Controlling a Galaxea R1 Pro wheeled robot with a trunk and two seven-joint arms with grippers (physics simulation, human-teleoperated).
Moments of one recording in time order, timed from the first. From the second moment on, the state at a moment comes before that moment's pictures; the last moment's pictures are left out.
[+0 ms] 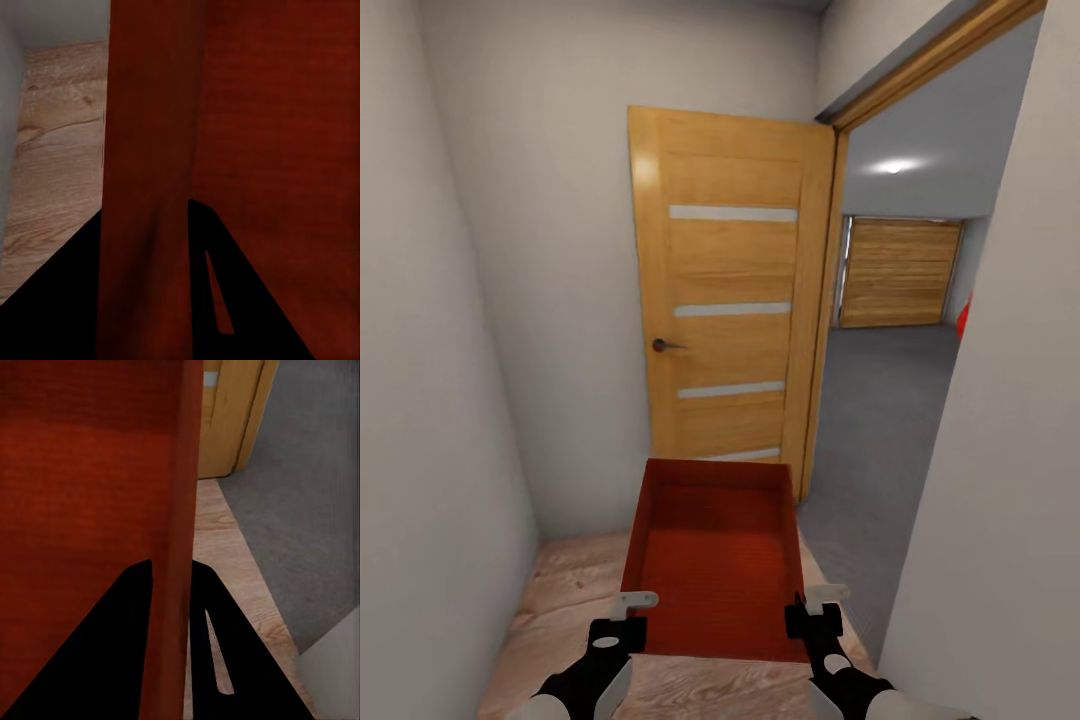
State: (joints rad) left arm -0.56 -0.12 -0.11 -0.23 0.08 0.00 0.28; right arm -0.62 0.12 0.49 -0.02 -0.36 -0.44 -0.22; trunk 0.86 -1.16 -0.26
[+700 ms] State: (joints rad) left arm -0.56 -0.12 -0.11 -0.23 0.08 0.00 0.28; right arm -0.62 0.12 0.49 -0.02 -0.36 -0.44 -0.21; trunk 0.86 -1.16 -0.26
